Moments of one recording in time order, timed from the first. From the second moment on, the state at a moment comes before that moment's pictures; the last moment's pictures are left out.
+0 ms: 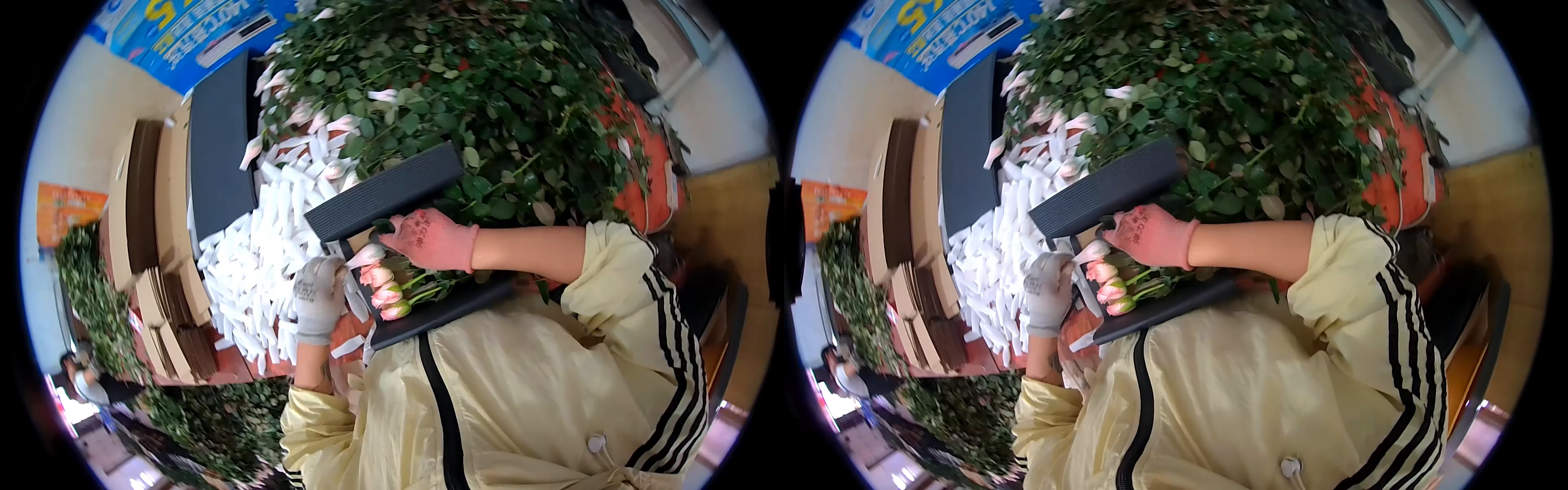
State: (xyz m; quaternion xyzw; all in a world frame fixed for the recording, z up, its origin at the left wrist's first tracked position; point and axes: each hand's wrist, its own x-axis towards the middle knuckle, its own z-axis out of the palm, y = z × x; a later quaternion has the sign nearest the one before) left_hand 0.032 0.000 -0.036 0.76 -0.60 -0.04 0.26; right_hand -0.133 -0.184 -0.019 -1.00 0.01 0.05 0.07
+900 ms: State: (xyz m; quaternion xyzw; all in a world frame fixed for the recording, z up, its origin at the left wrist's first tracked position) left_hand -0.014 -0.022 0.024 0.76 -0.61 -0.19 0.11; right_hand 0.008 -0.335 -0.045 -0.99 -0.04 0.11 0.00
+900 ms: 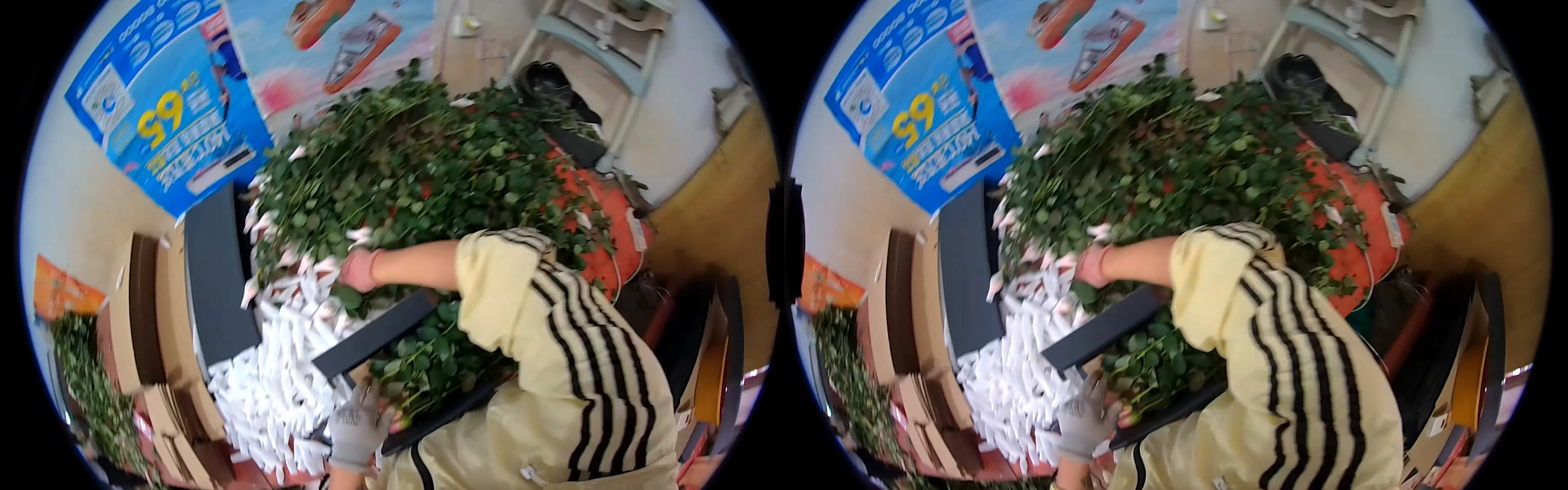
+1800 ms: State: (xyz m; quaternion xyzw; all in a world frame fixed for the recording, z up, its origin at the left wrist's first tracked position) left_hand -0.030 -0.014 0.018 0.77 -0.60 -0.19 0.07; right_hand -0.153 -0.220 0.141 -0.96 -0.02 0.03 -0.26
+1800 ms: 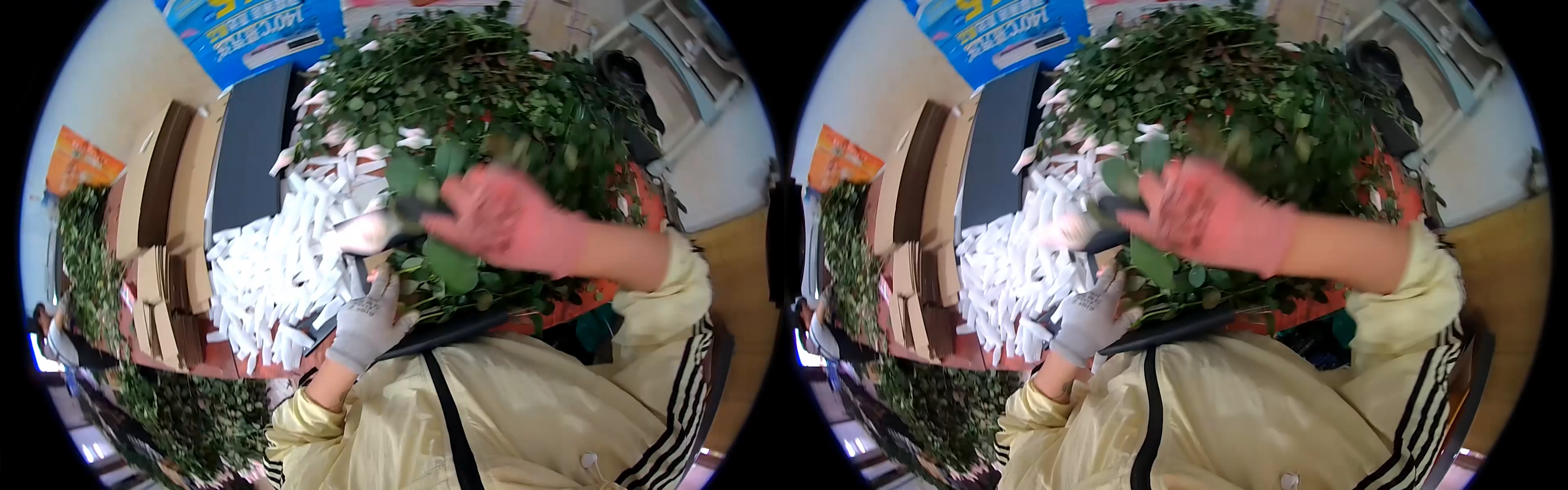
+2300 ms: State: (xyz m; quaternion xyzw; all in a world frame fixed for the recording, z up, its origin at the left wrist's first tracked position) left_hand -0.036 -0.010 0.018 0.77 -0.60 -0.21 0.05; right_hand -0.143 -0.208 0.002 -0.99 -0.07 0.06 -0.11
